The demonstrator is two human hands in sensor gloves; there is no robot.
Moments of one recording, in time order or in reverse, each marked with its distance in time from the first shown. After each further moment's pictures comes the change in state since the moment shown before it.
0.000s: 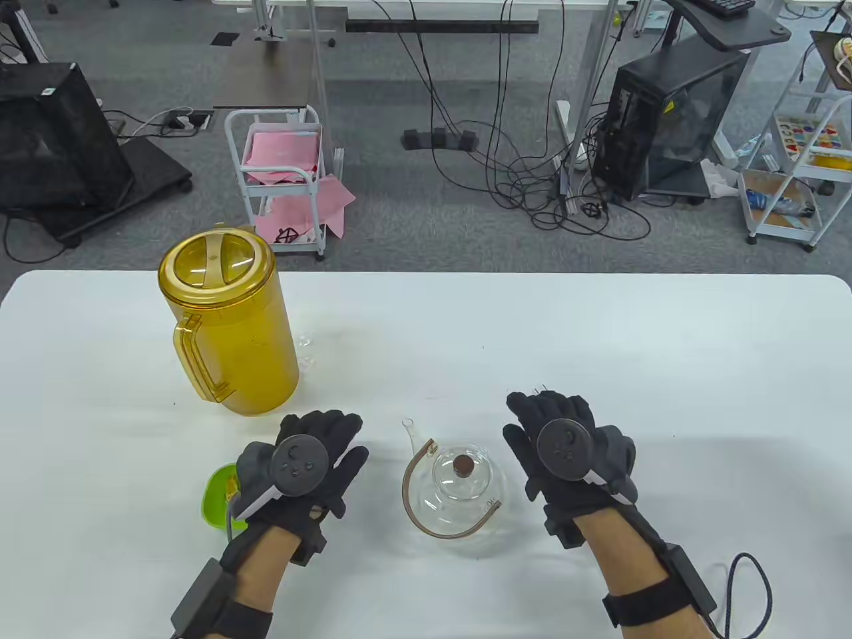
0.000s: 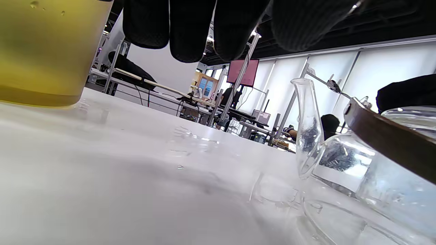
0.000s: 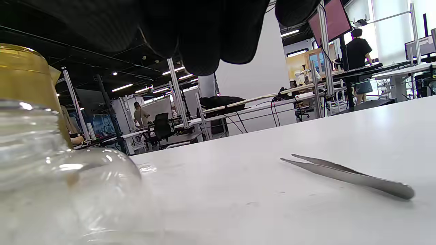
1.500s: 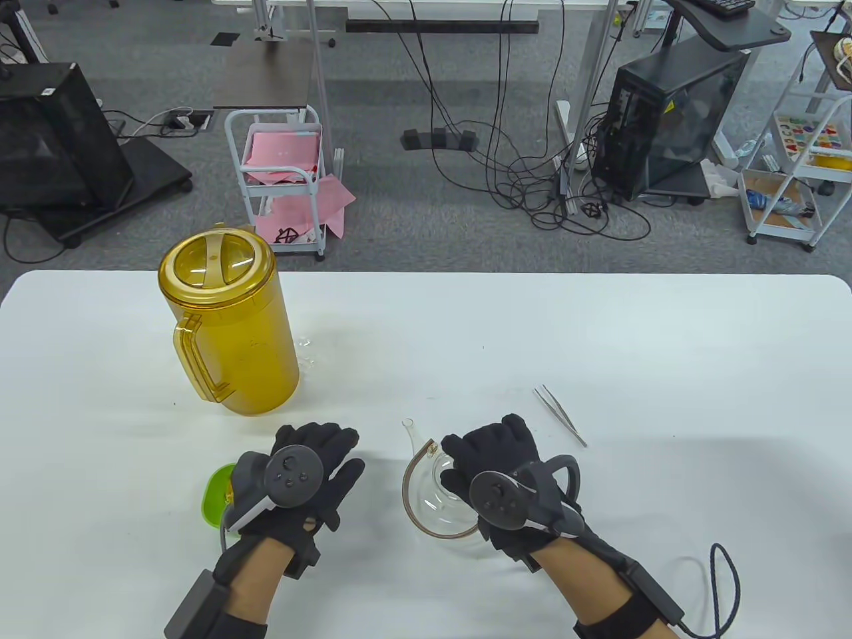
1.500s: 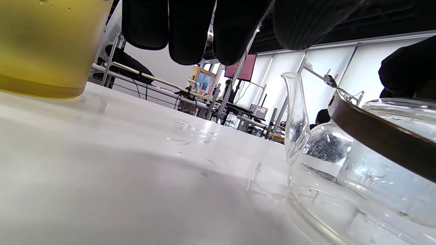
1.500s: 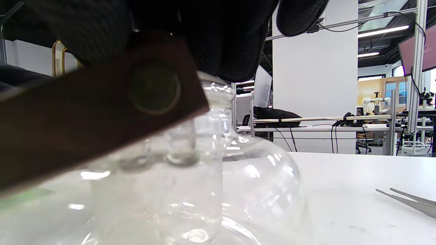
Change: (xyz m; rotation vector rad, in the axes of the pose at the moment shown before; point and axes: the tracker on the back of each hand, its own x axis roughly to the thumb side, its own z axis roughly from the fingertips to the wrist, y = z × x) left_hand 0.005 -0.001 0.011 -0.032 -0.021 -0.001; right_hand 0.080 0.011 0.021 0.001 -0.269 0.152
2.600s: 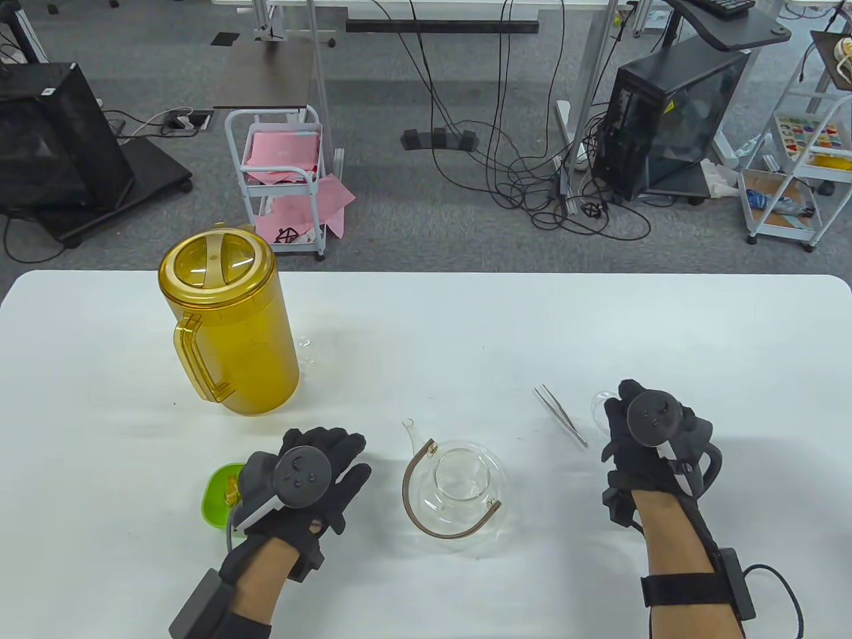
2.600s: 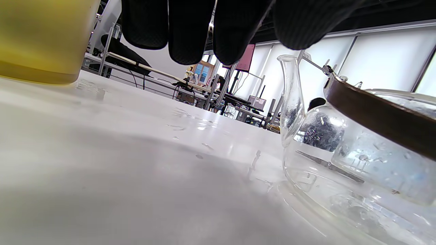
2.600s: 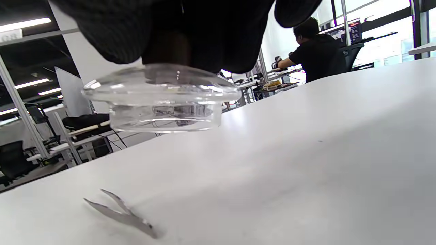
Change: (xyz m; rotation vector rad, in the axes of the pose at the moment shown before) left_hand 0.004 -0.007 -0.002 -0.044 -0.010 -0.004; right_hand -0.210 0.011 0.038 -0.009 0.876 -0.099
